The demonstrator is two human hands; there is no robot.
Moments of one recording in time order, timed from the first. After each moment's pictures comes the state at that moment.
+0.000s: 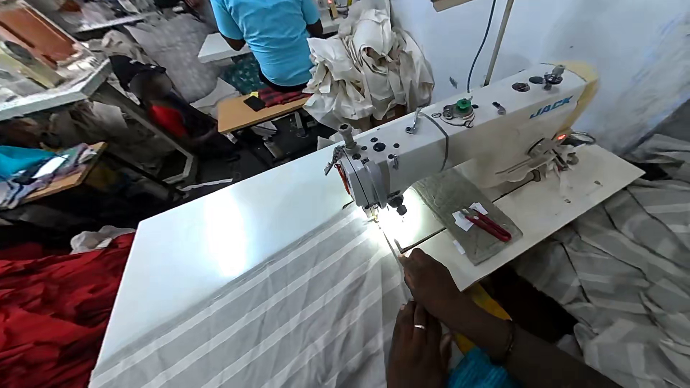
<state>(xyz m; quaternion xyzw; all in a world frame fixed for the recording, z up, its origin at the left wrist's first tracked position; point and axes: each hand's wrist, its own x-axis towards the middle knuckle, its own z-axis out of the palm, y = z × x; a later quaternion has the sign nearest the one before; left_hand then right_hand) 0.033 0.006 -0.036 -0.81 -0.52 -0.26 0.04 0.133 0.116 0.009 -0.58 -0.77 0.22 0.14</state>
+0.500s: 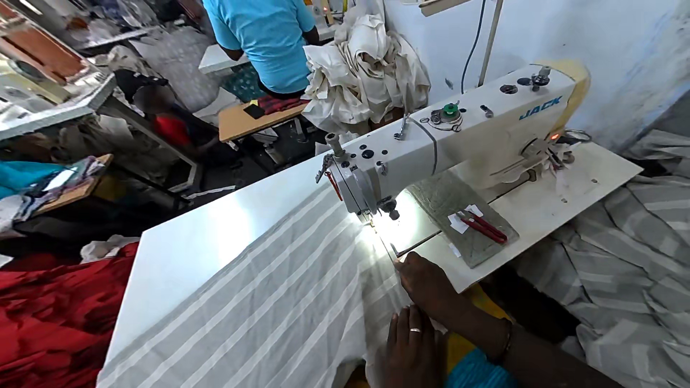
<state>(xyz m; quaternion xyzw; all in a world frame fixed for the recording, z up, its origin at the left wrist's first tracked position) 0.036 0.006 -0.029 -0.81 -0.54 -0.19 0.09 0.140 0.121 -0.002 -0.54 -0.79 0.22 0.19</state>
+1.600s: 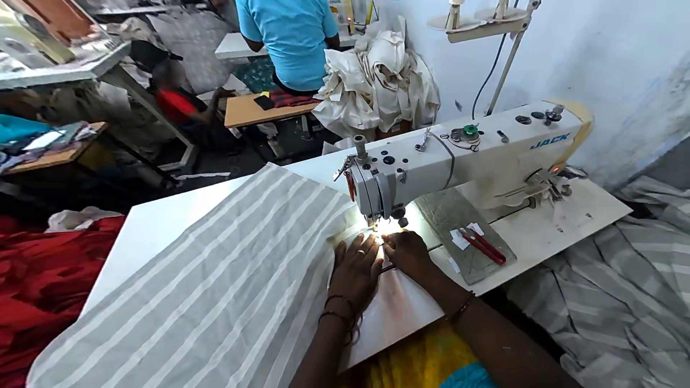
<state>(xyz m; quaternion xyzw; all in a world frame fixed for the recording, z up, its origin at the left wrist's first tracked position) -0.048 0.158 -0.024 -0.80 -0.58 -0.13 -0.02 0.115 0.196 0.014 -0.57 -0.77 0.21 0.20</state>
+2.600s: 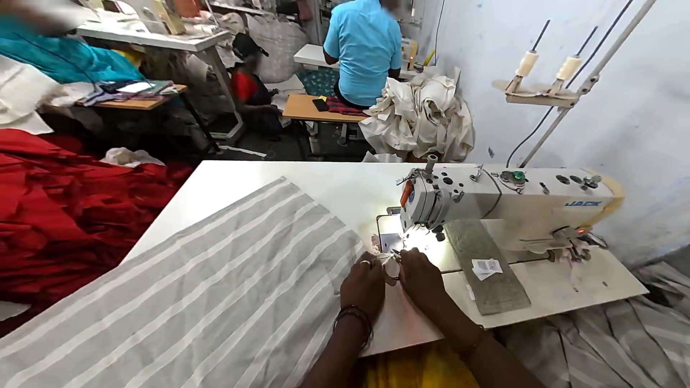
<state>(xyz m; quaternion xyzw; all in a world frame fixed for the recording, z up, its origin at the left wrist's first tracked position) -0.042 0.117 -0.002 -0.63 -0.76 -0.15 -0.06 0.093 0.169 0.009 -0.54 -0.83 0.09 0.11</state>
